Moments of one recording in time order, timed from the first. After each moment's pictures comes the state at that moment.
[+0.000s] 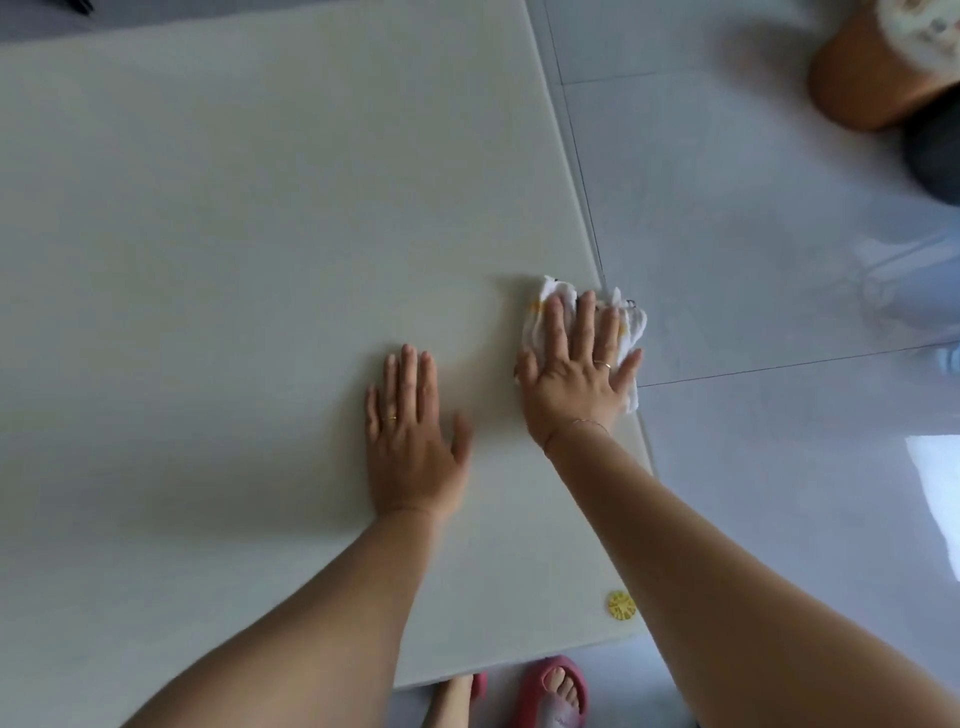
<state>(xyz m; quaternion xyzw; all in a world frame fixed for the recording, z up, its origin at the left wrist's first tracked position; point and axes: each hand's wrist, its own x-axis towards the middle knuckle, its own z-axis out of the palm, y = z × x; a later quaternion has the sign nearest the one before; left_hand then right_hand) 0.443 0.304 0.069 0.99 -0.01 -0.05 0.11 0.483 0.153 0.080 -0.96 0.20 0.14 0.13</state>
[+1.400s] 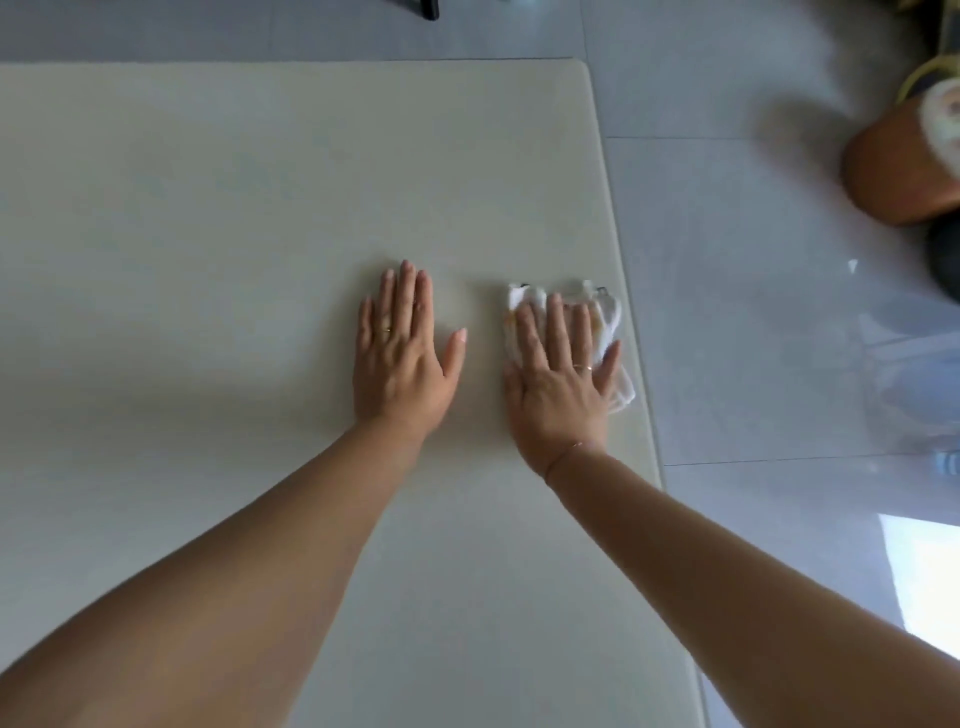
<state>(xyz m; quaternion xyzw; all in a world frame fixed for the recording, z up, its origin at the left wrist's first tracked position) 0.647 0.326 0.063 0.99 -0.03 0.00 0.13 0.610 0.176 0.075 -0.99 0.04 0.07 0.13</state>
